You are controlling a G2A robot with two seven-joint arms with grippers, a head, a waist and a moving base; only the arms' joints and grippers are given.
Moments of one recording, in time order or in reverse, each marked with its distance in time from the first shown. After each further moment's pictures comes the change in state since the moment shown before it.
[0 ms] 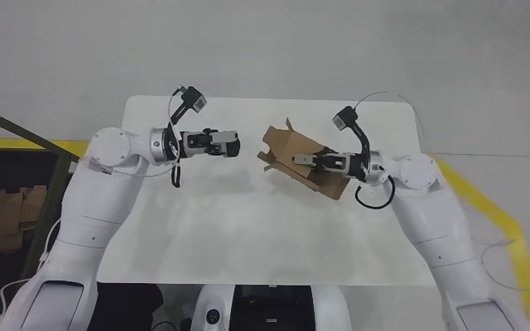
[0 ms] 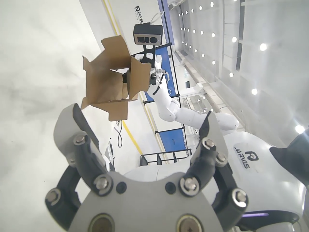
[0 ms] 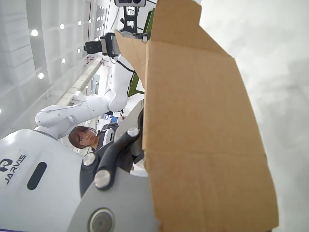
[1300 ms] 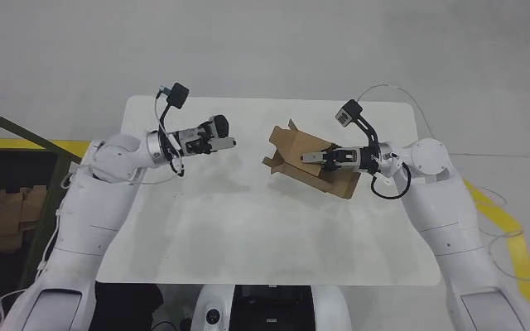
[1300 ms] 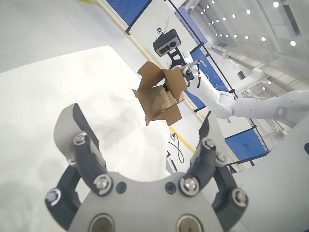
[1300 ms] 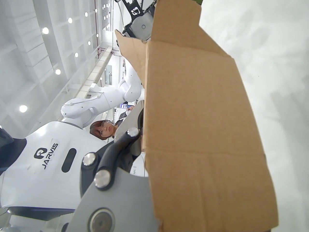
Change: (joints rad) left arm 0.055 0.001 -0.040 -0.014 0.398 -0.446 0.320; right arm 0.070 0.009 0.007 0.061 0.098 0.097 0.143
